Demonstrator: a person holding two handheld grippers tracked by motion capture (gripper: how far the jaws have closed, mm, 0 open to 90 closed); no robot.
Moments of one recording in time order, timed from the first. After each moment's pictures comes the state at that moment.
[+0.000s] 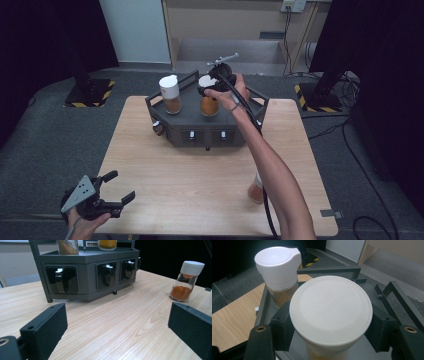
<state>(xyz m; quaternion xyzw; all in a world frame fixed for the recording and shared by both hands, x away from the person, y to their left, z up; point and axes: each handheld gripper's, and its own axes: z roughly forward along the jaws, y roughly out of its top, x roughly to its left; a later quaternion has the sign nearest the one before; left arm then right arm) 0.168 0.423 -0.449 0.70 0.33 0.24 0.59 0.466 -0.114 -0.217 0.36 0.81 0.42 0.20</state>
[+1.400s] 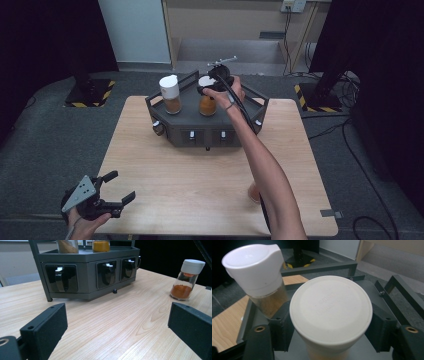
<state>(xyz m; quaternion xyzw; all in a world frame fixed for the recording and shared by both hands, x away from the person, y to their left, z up) 0.168 0.422 -0.448 0.70 0.33 0.24 0.58 0.487 -0.109 -0.244 0.39 0.79 0.43 0.19</state>
